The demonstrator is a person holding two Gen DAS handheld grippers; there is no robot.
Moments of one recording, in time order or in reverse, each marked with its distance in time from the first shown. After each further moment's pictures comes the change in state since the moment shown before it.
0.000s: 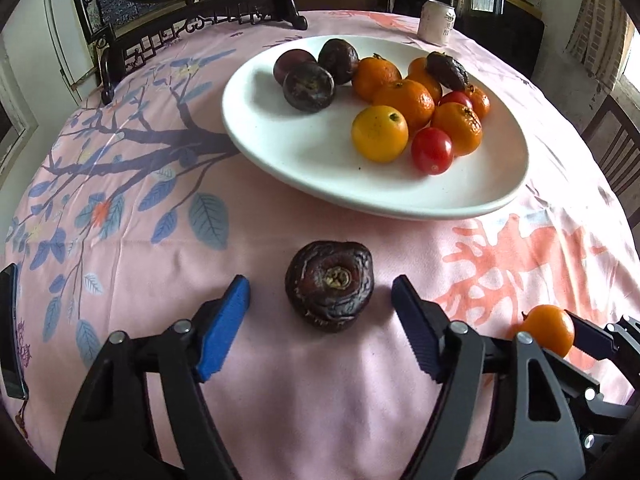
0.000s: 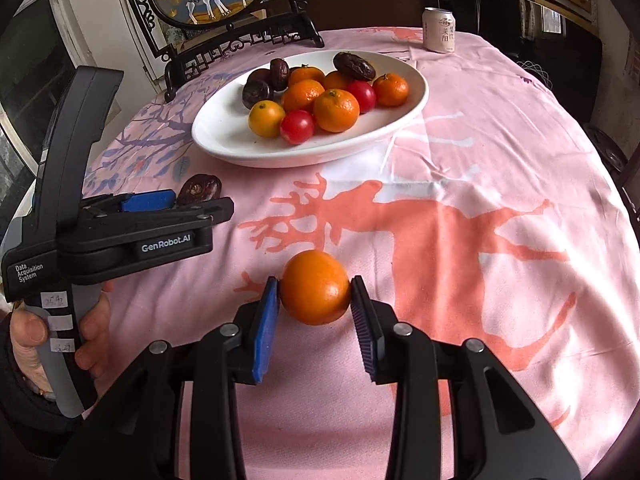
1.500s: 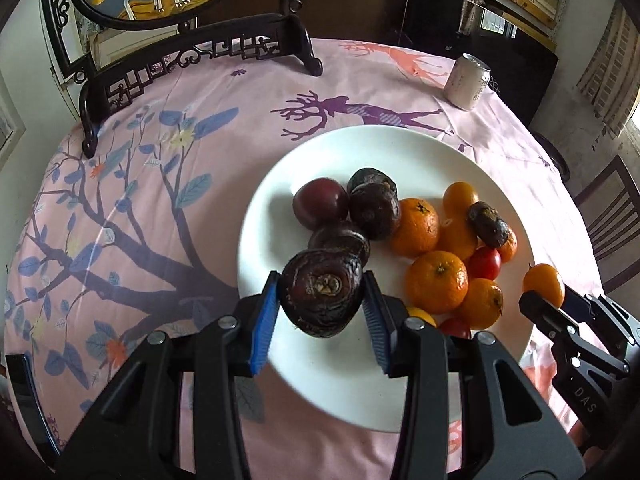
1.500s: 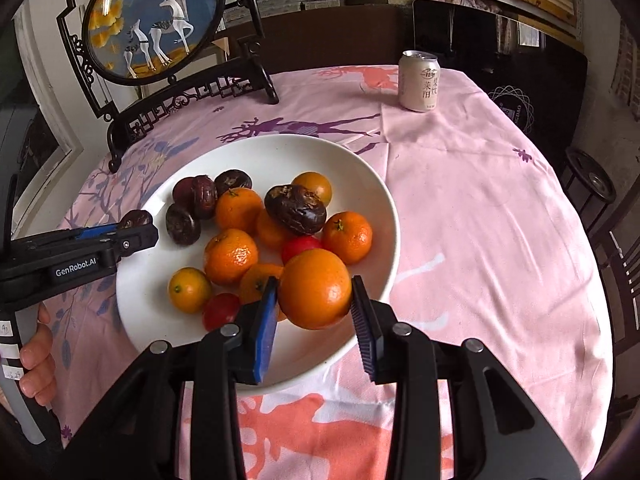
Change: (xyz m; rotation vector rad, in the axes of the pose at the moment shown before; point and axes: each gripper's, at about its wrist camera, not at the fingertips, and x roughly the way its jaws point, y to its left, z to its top) left arm 0.017 0.032 0.128 -0.070 0.022 -0.052; right arm 0.039 -0.037 0.134 0.048 -0.064 -0.102
